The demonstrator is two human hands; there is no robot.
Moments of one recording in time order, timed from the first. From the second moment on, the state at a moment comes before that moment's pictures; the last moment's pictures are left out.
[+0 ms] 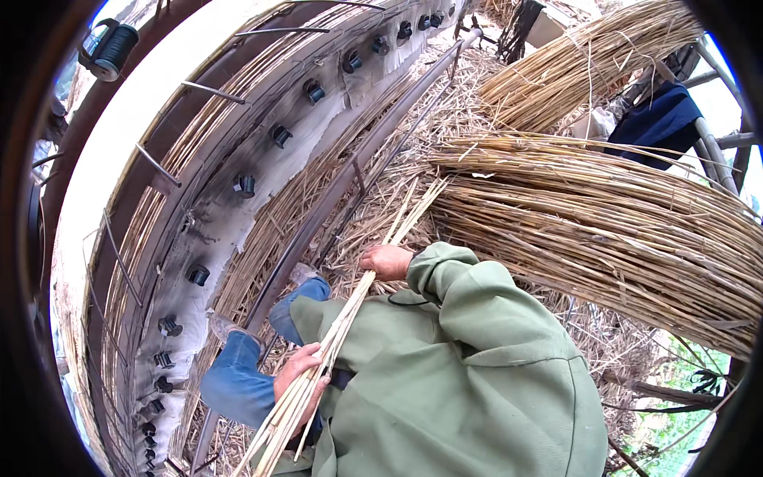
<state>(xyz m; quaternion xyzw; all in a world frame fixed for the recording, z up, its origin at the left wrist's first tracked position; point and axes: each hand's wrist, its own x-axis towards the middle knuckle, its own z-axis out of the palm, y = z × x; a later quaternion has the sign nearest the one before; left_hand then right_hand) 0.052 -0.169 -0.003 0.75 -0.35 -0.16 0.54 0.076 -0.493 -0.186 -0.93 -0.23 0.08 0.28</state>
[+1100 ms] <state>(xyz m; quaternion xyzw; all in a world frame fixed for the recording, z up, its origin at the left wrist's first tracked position) 0.030 -0.069 -0.013 0.63 0.09 0.12 0.76 0.123 -0.229 -0.017 -0.75 -0.38 0.19 0.50</state>
